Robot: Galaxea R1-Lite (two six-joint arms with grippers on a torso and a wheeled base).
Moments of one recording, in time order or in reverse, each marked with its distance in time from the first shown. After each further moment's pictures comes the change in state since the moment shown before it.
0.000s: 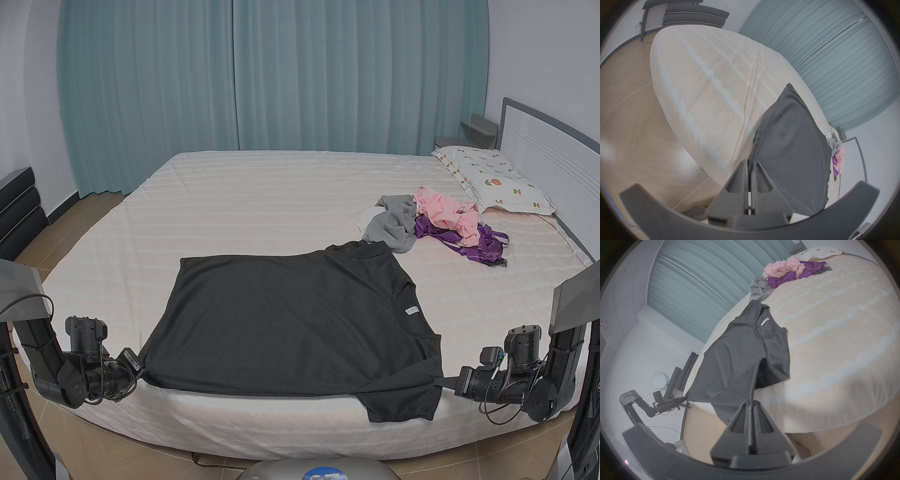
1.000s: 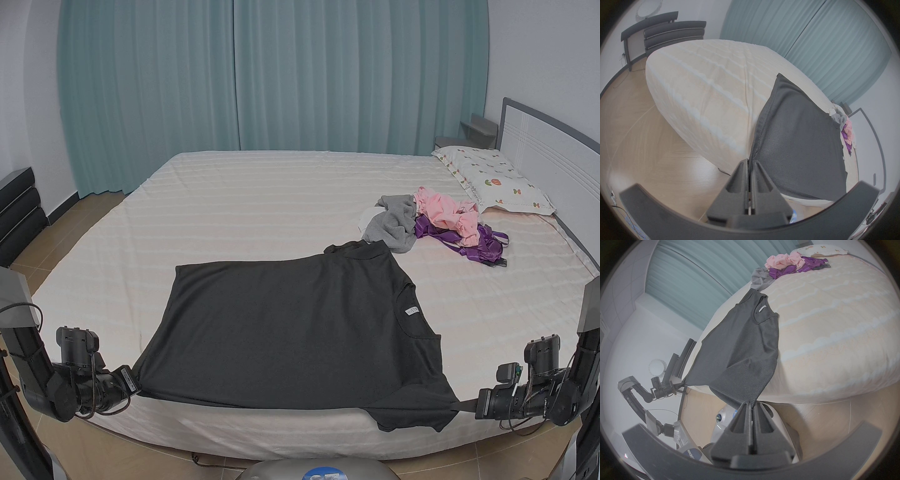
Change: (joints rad) left arm 0.004 -0.086 0.130 -0.003 0.032 0.260; right arm -0.082 -0.165 0.137 0.211 0.080 -0.190
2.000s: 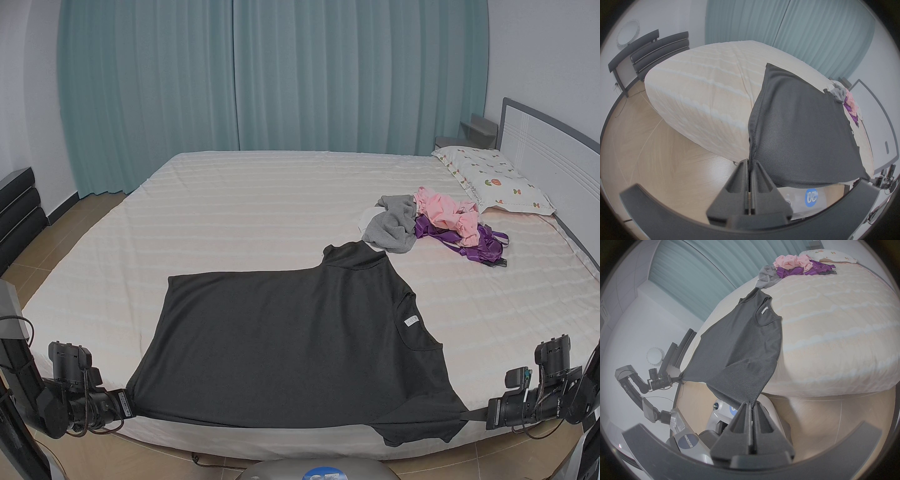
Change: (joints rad) left arm 0.000 -0.073 0.142 -0.006 0.041 0.232; right arm -0.019 -0.186 0.000 0.274 -0.003 -0.149
